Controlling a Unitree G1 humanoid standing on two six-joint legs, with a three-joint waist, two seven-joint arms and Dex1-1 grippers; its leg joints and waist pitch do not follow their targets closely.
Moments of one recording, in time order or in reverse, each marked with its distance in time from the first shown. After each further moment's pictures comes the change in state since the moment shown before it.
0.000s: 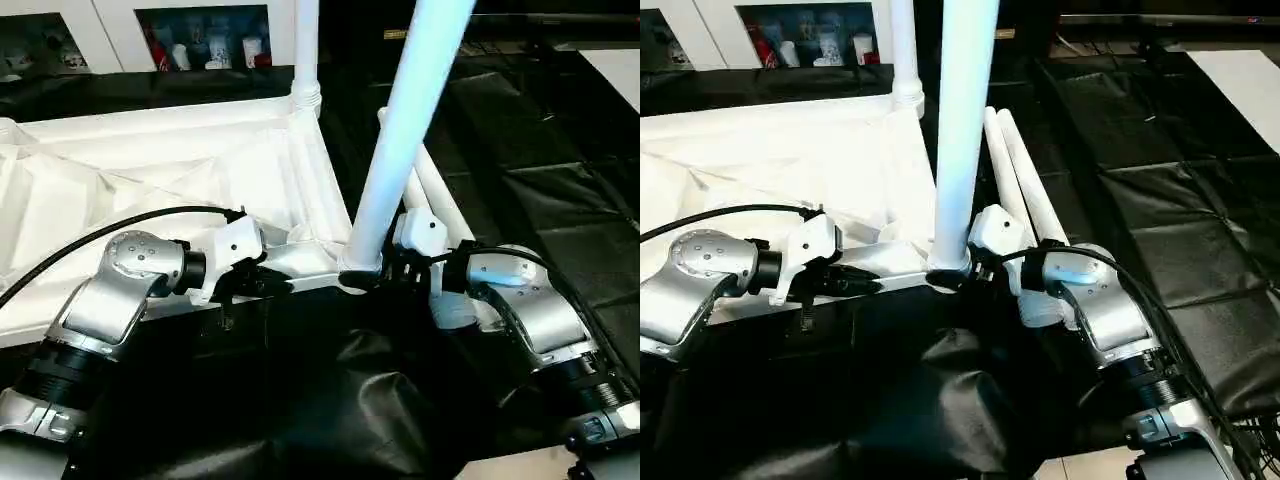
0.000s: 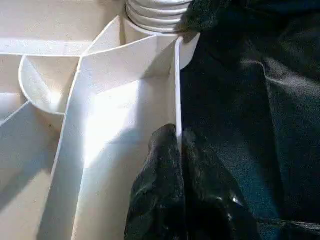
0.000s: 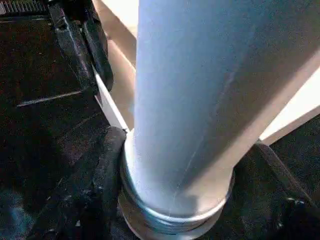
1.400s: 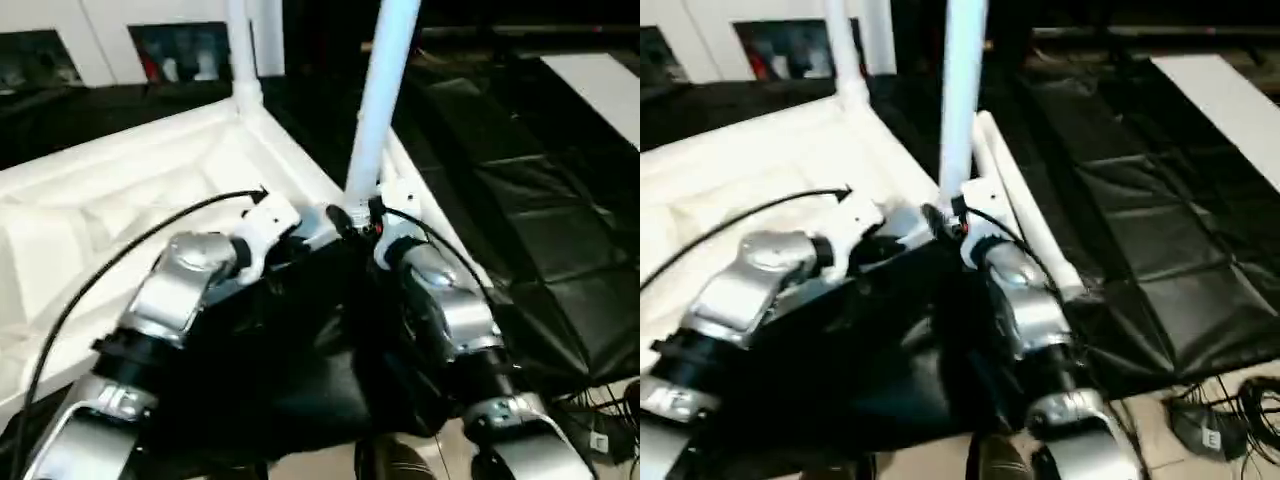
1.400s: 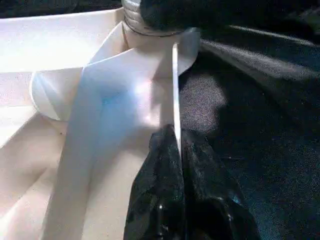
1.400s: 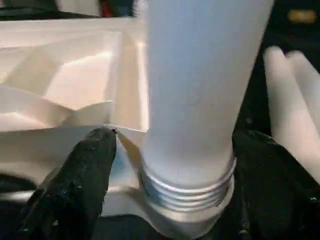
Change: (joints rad) left arm -0.086 -0.219 0.012 0.117 0.130 0.114 0.416; right arm -0.055 0.365 -0.149 0.149 -0.074 0.053 -0.635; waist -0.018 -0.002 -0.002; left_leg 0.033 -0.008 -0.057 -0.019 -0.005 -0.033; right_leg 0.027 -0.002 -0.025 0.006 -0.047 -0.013
